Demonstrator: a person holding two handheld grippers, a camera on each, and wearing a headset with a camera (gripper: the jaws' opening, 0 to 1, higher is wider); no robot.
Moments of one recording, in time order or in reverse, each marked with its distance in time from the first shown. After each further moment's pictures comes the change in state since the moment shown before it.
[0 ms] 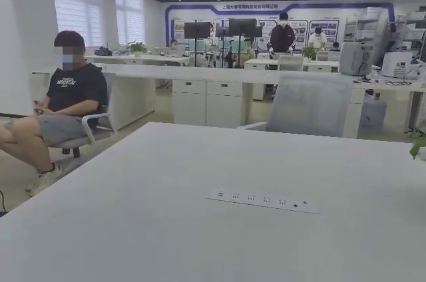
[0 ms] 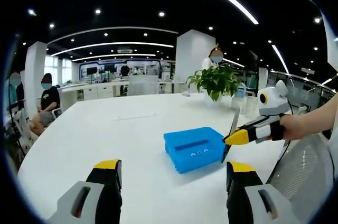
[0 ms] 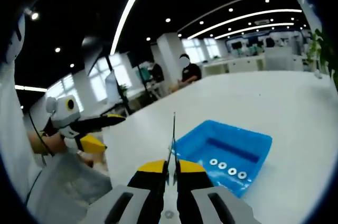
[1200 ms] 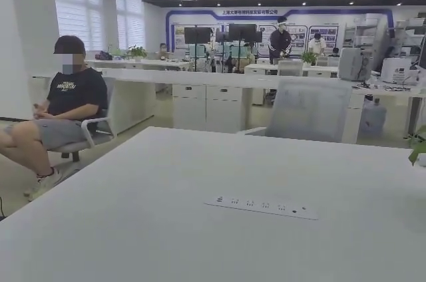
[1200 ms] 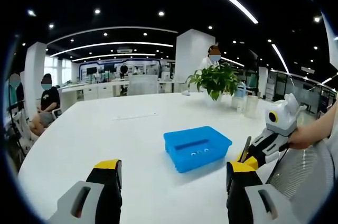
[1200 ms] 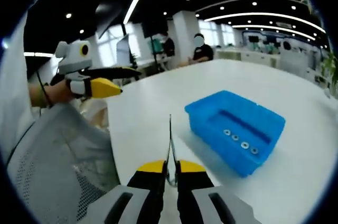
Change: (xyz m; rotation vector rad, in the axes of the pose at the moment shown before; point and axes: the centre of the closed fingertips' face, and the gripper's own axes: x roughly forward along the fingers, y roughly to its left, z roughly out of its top) left arm 0.000 0.001 -0.001 0.004 0.004 0.001; right arm -0.003 0.025 -0.059 -0.234 0.214 0.030
